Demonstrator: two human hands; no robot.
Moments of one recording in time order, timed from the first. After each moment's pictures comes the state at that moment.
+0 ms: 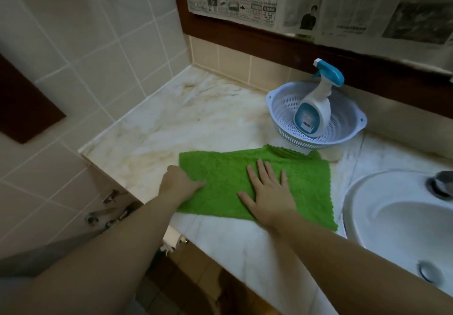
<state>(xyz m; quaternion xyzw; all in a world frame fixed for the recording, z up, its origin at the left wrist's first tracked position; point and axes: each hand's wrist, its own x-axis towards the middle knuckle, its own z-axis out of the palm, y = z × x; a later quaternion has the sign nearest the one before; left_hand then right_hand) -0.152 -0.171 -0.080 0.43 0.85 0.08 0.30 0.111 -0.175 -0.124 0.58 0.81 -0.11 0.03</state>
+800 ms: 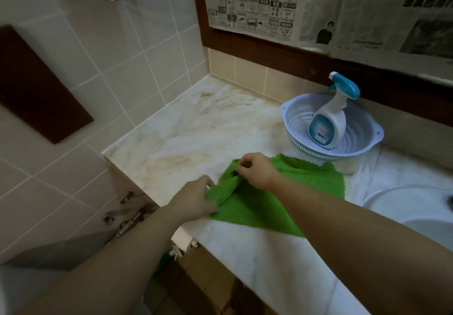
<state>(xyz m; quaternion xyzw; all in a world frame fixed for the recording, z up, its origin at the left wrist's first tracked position) -0.153 -0.207 -0.052 0.64 0.69 0.06 0.33 0.051 -0.102 -0.067 0.55 0.71 -0.40 -0.17</state>
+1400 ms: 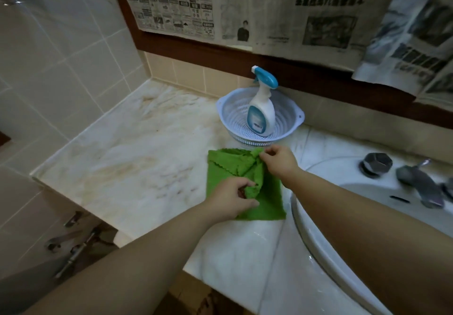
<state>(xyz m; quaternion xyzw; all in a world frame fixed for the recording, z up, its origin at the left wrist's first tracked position) 0.053 -0.200 -0.049 0.68 0.54 0.17 0.46 0.237 -0.120 -0.055 0.71 0.50 -0.39 -0.31</state>
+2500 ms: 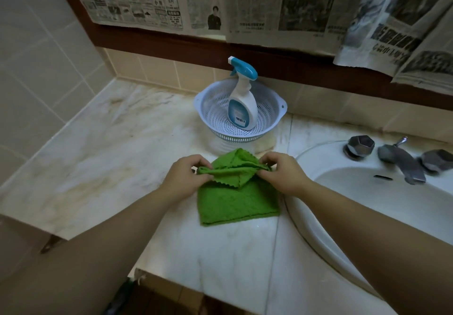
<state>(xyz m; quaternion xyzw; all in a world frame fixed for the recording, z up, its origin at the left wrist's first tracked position) -0.016 -0.126 -0.068 0.67 0.56 0.24 0.41 0.275 -0.162 -0.065 0.68 0.62 -0.31 -0.24</state>
